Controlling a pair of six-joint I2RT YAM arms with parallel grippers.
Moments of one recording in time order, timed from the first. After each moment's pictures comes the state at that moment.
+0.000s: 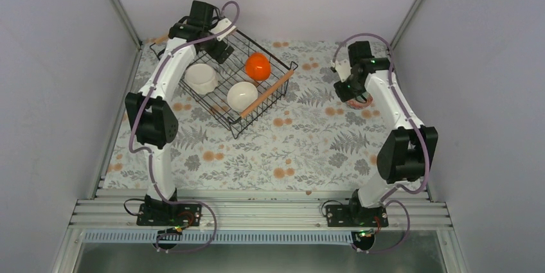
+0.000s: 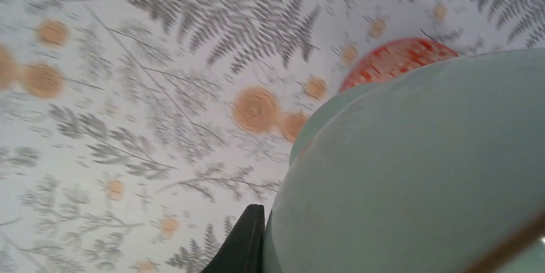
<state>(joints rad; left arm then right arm) -0.25 2.06 2.13 -0.90 0.05 0.53 0.13 1.65 1.51 -1.05 0.00 -0.35</state>
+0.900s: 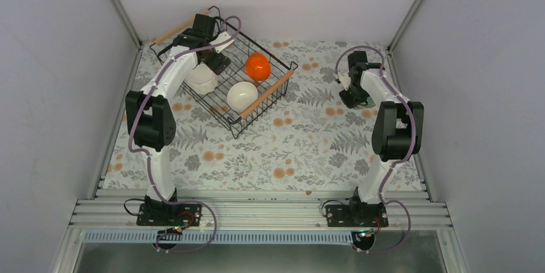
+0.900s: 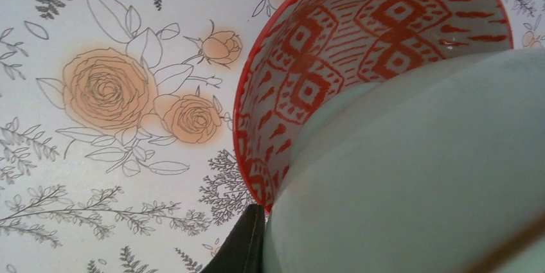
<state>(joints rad) -0.24 2.02 1.91 -0.79 -0.06 0.56 0.03 1.87 1.45 -0.92 0.20 -0.46</state>
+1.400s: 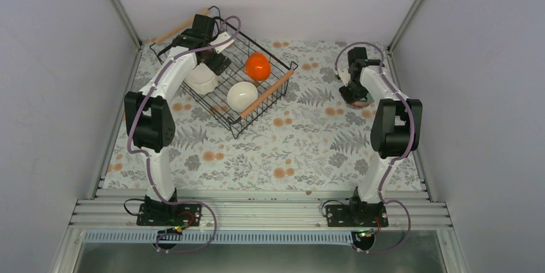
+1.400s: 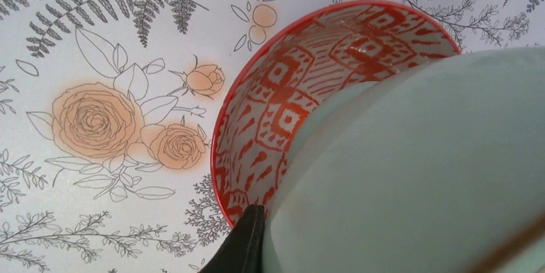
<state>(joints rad) -0.24 2.01 1.89 -0.78 -0.03 0.56 0.03 1.91 1.51 -0.91 0.21 -0.47</state>
